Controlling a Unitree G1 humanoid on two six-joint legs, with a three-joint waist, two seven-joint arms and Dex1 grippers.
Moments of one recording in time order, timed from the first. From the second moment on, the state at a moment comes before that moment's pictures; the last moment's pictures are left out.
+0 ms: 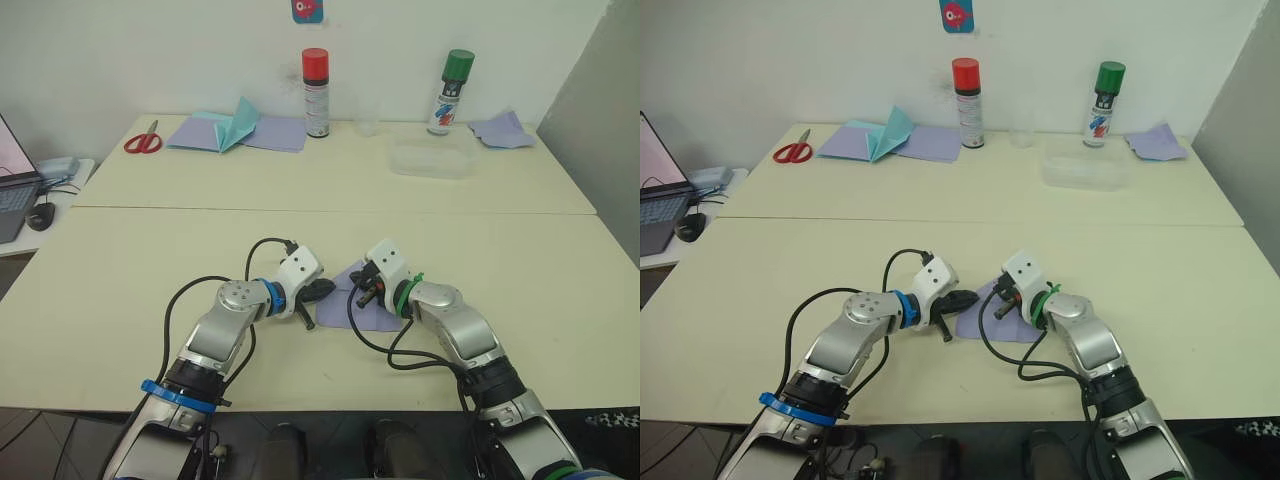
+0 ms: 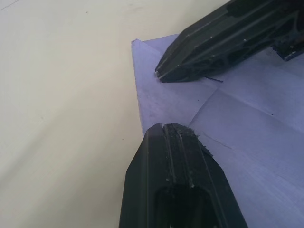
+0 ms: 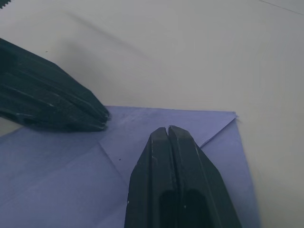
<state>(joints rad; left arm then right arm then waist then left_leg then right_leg) -0.43 0.40 -0.25 0.11 -0.07 0.43 -0.79 -0.45 -0.19 0.28 0.06 0.06 0.61 0.53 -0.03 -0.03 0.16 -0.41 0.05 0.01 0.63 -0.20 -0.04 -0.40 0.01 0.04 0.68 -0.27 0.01</state>
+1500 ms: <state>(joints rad) -0.54 0.32 -0.30 0.32 0.01 0.25 -0.81 -0.20 -0.59 0.07 -0.29 0.22 0.78 0.59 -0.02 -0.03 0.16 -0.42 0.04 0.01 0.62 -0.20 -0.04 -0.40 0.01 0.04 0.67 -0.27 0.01</state>
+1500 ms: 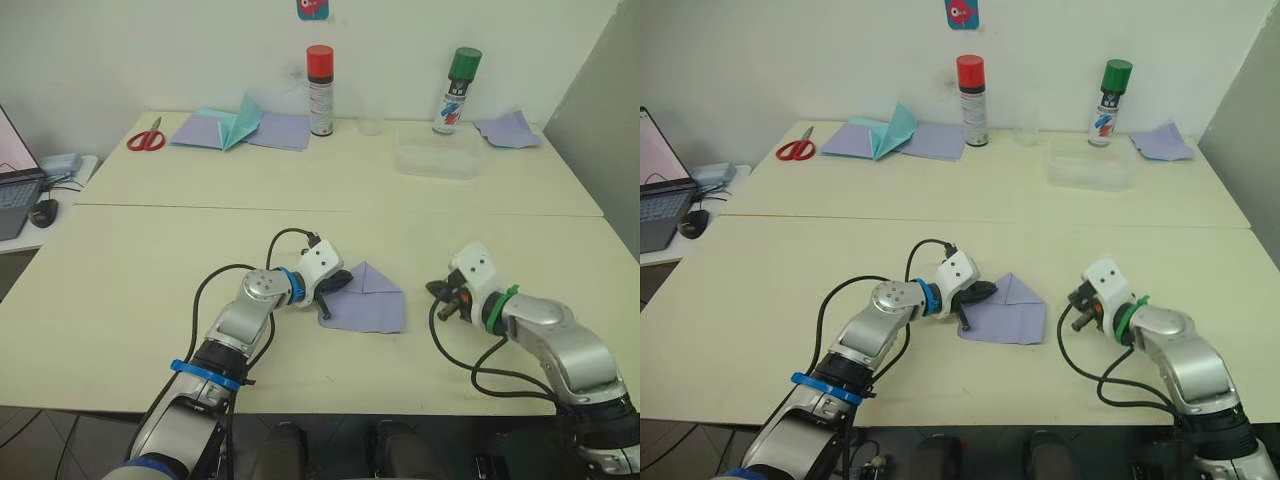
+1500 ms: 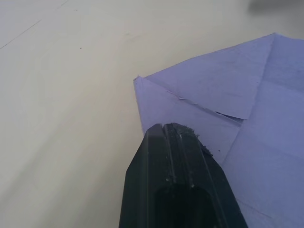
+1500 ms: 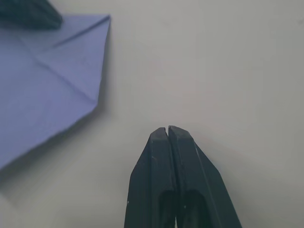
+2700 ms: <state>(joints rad) -0.51 0.34 -0.31 0.23 0.01 0.32 -0.86 -0.34 -0.31 0.08 -0.27 0.38 0.89 0.55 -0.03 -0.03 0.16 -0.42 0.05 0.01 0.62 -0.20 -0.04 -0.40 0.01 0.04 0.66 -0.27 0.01</state>
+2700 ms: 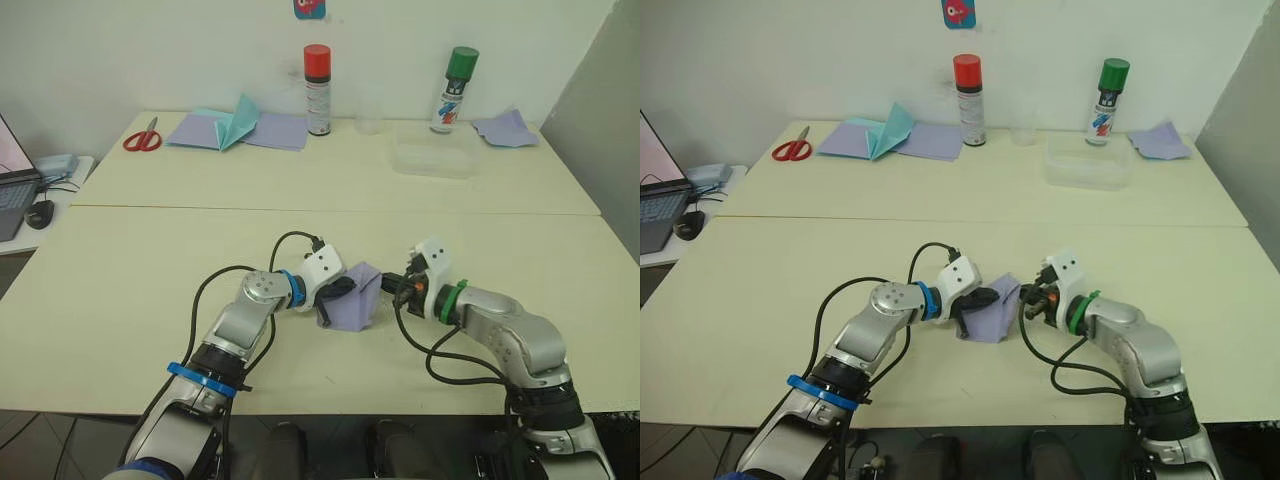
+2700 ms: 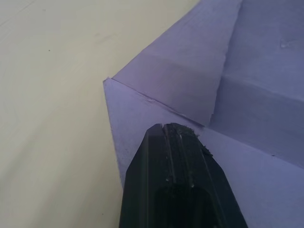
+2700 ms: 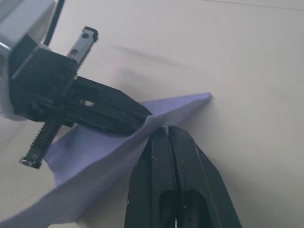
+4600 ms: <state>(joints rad) -0.38 0.66 -0.09 0.05 -0.15 0.59 -0.84 -0.45 -0.22 0.32 0.05 0.15 0.61 0.59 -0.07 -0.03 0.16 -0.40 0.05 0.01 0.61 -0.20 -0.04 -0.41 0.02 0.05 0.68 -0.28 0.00</state>
